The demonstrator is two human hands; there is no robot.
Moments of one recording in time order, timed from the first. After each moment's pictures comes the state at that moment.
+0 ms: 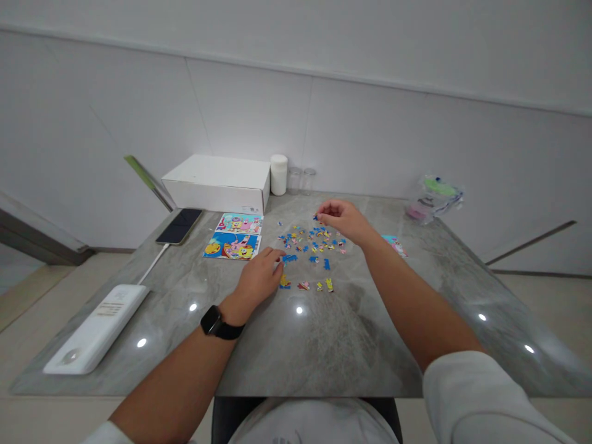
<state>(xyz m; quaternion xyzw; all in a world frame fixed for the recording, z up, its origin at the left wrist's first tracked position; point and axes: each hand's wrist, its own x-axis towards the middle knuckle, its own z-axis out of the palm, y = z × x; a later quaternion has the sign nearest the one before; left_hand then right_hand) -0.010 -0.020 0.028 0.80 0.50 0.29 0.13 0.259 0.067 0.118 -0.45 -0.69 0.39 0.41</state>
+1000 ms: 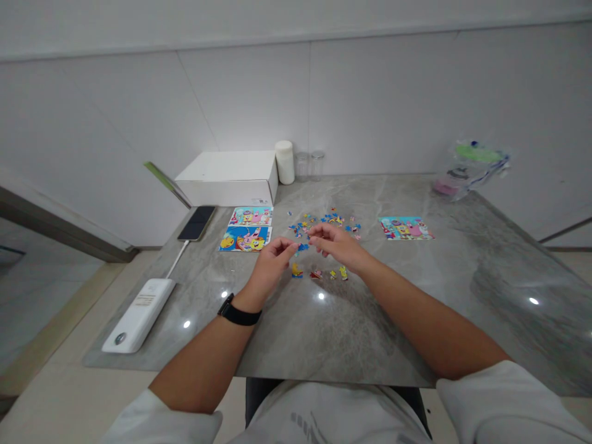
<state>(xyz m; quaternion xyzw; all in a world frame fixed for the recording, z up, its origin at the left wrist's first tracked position) 0.006 -0.024 0.034 0.54 0.46 0.48 0.52 0.217 0.000 0.054 -0.45 -0.59 0.54 0.39</state>
